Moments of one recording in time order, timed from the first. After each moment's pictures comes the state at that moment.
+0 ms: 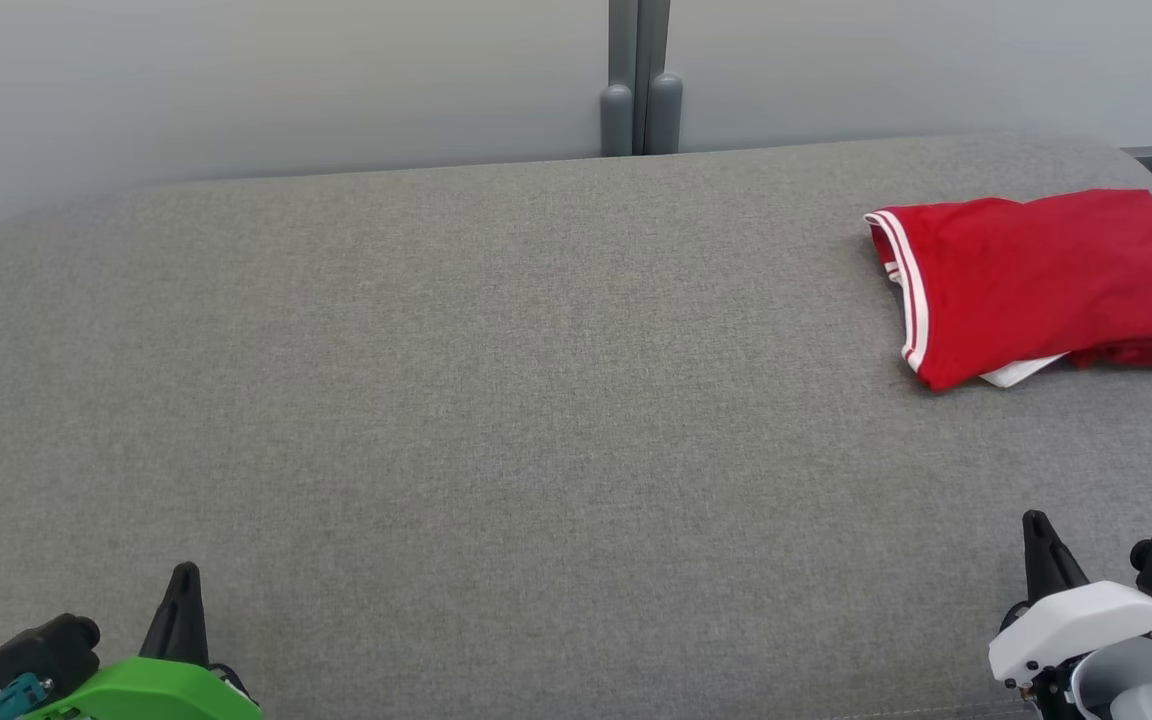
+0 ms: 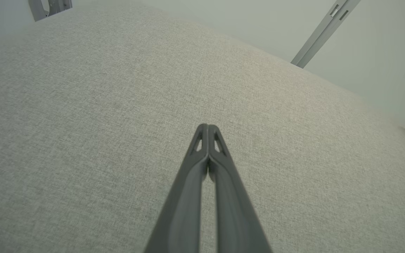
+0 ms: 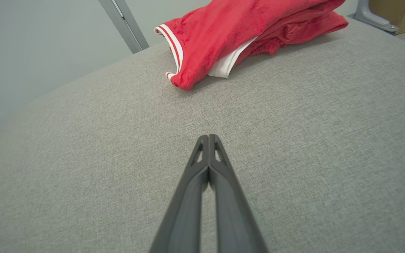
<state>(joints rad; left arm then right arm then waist) 0.05 0.20 -0.16 0.28 -0.72 0.08 -0.18 0.07 -0.18 0.10 0.33 0.53 -0.08 -0.16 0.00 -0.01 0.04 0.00</state>
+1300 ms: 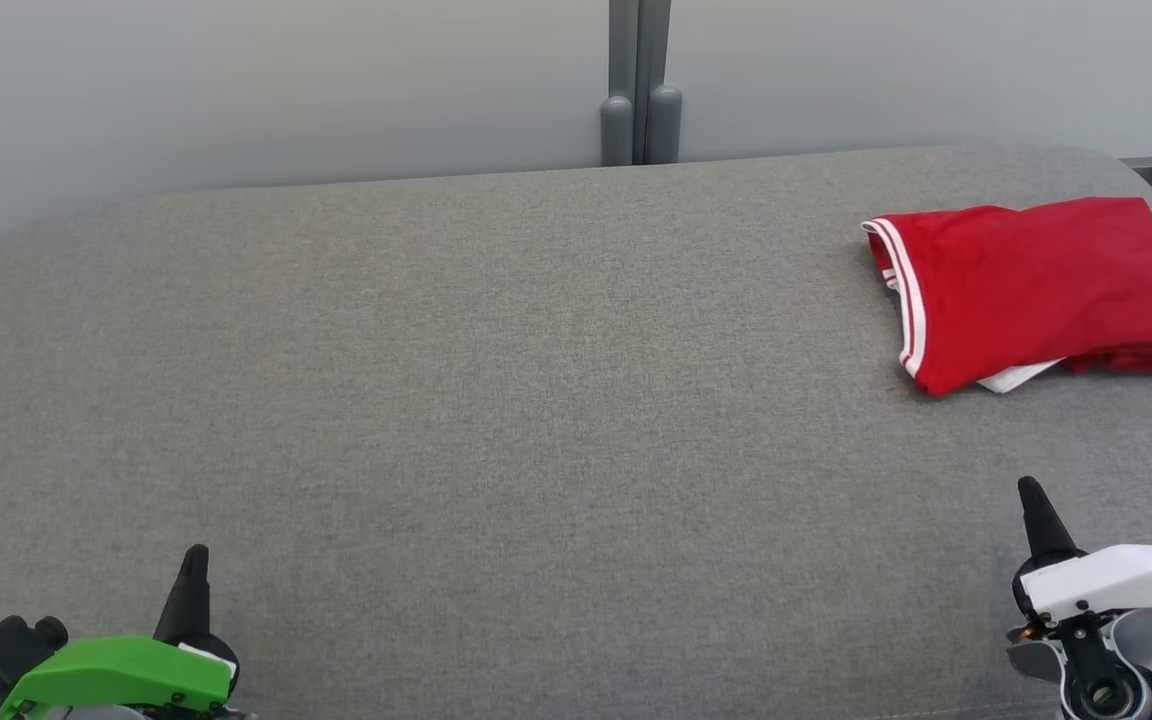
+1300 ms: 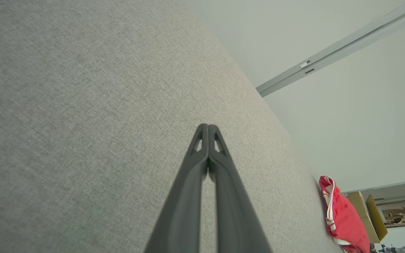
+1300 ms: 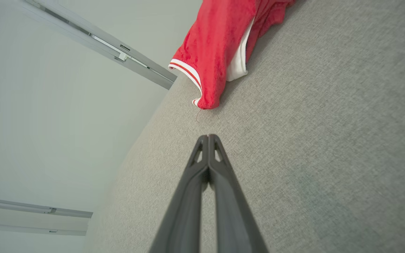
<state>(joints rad) 0.02 0.13 -0.06 0.28 -1.12 -0.01 -0.05 0.01 -0.12 -0.01 0.32 1.01 0.01 -0.03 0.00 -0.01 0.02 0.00</state>
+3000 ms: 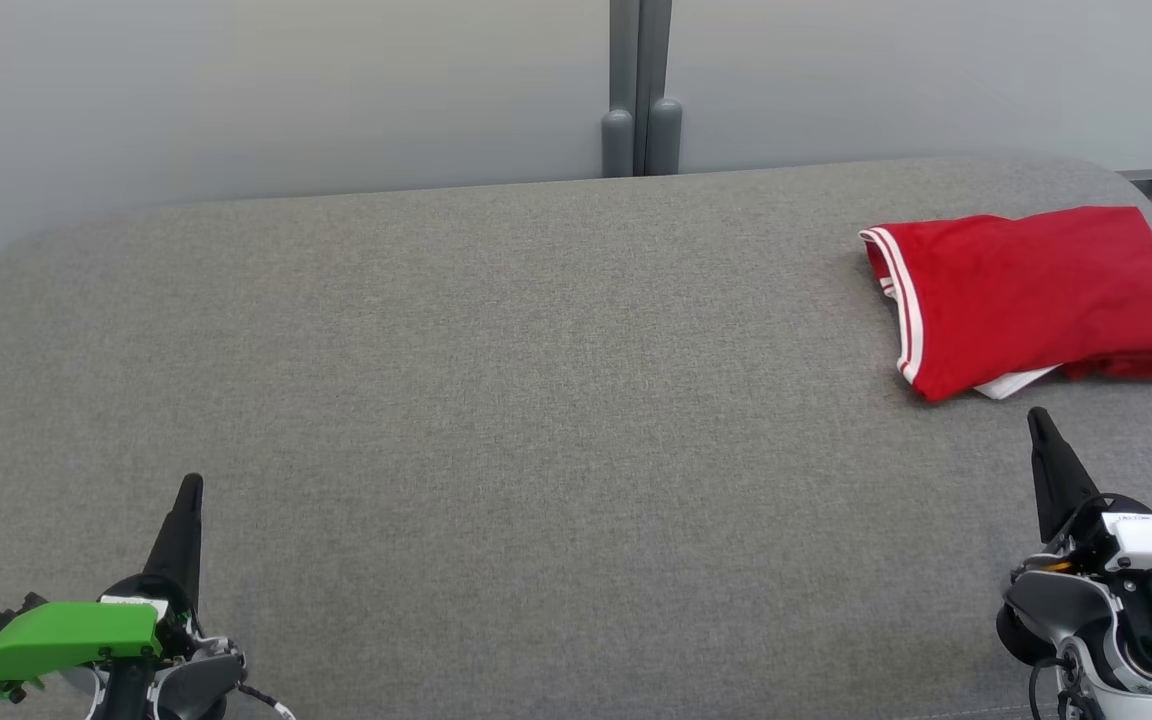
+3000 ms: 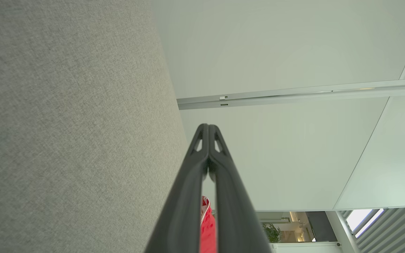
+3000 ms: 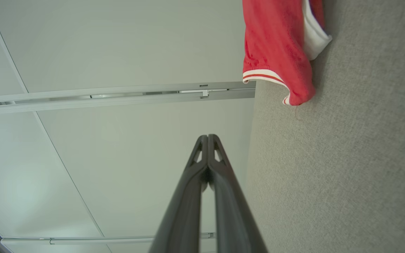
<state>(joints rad) -0.06 0.04 0.07 0.28 -1.60 -0.12 0.11 -0.06 -0.04 -0.14 0.29 1.59 0.11 0.12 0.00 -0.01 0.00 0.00</state>
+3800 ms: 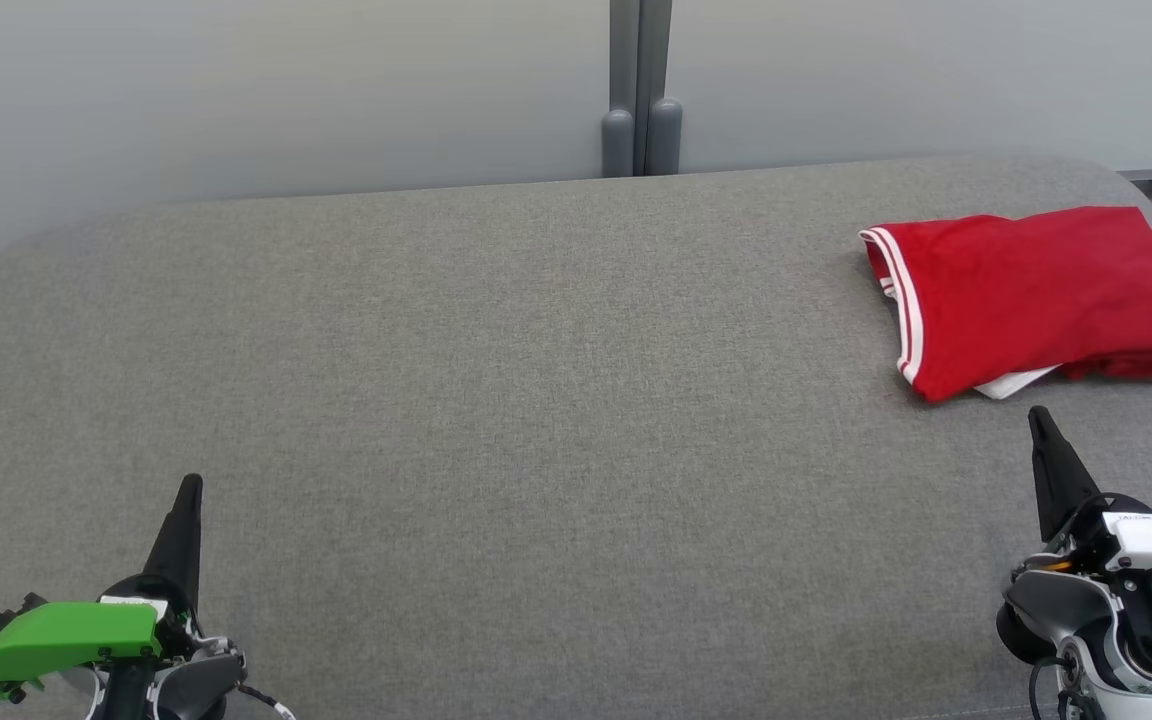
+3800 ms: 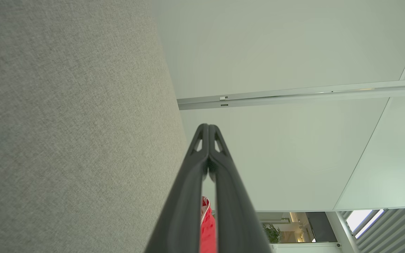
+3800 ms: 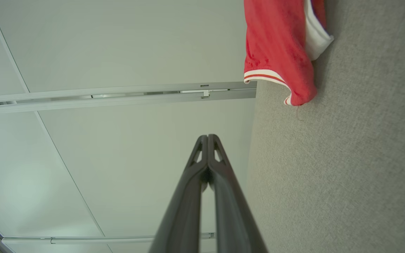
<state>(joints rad) -0.06 0.04 0.07 0.28 -1.60 -0.12 0.11 -0.06 -0.04 -0.14 0.29 1.60 0.12 0.12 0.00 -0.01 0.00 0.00</state>
